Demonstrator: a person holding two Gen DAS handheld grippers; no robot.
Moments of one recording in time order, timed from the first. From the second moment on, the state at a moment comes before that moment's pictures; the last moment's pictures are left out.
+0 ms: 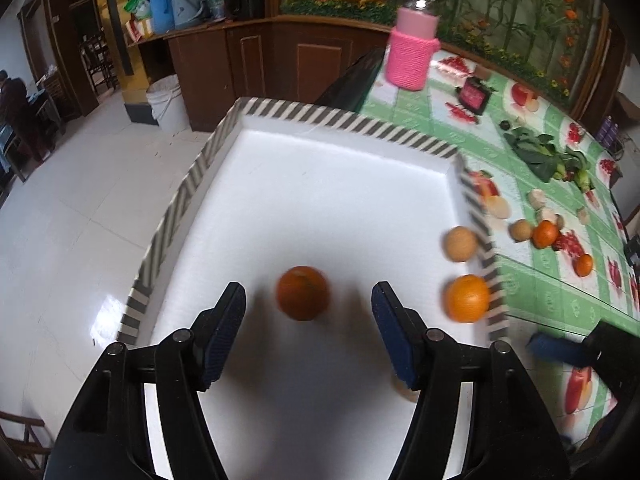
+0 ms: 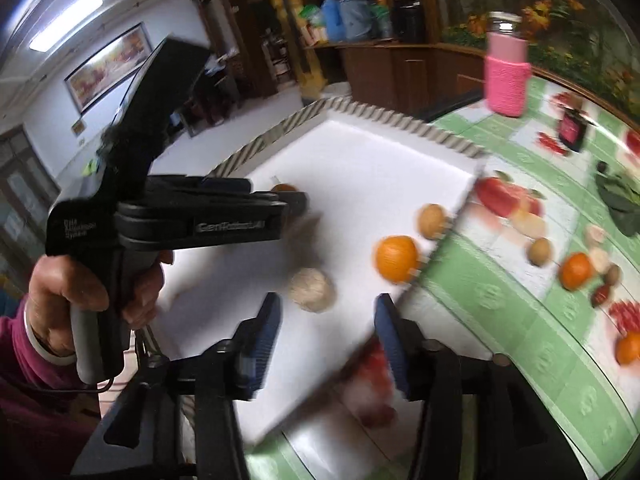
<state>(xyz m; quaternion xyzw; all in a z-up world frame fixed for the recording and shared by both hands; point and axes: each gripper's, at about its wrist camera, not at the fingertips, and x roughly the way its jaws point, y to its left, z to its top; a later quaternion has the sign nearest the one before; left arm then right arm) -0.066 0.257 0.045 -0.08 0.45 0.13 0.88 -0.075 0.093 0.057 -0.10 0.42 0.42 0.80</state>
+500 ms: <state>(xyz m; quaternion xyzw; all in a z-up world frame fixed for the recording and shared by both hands) -0.041 0.164 0.054 -0.06 0.45 0.04 0.89 -0.043 -0.052 0.065 -0.04 0.41 0.29 0.86</state>
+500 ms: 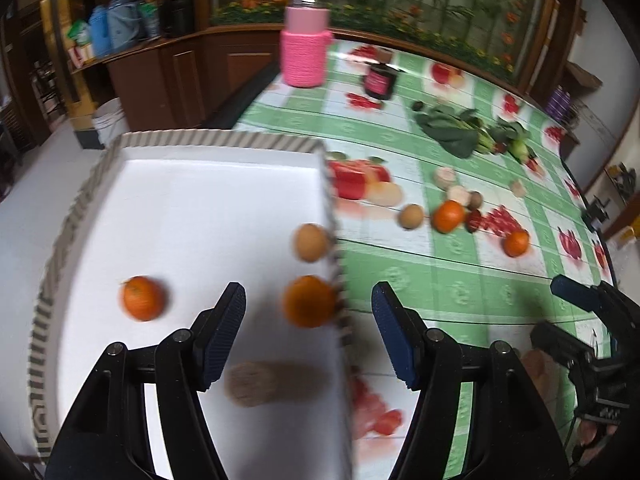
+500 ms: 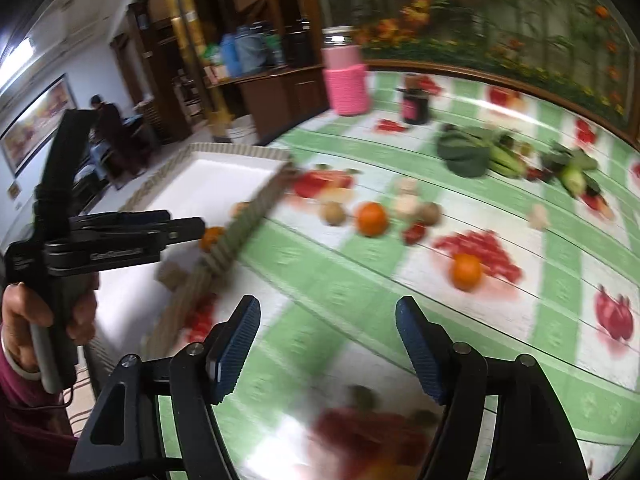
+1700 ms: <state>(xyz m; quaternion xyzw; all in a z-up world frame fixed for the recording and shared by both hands) 0.064 0.091 0.015 0.06 0.51 -0.09 0.85 0.045 -0.089 0.015 -0.05 0.44 0.25 0.86</state>
